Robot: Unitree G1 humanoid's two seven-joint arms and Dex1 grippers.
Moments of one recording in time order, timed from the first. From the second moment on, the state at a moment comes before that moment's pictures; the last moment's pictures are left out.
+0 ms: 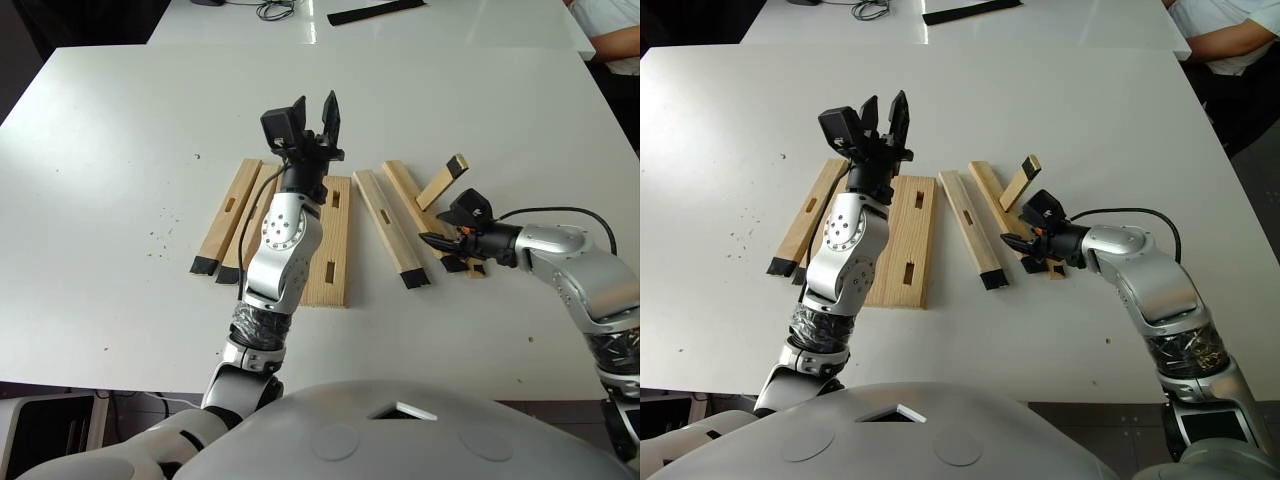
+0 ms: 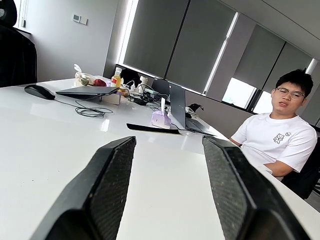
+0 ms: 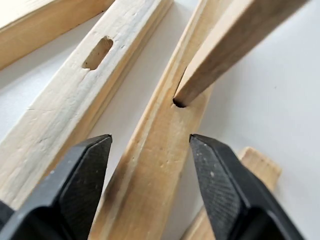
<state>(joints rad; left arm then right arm) -0.21 -0.06 -0.24 -0.14 -0.34 0.06 0.19 -0.09 -0.71 0.17 -0.36 0.33 0.88 0.59</state>
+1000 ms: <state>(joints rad) -0.22 -0.06 -0.21 -0.12 -0.34 0.05 0.19 -0.04 -0.57 0.15 -0.38 0.26 0.94 0.42</state>
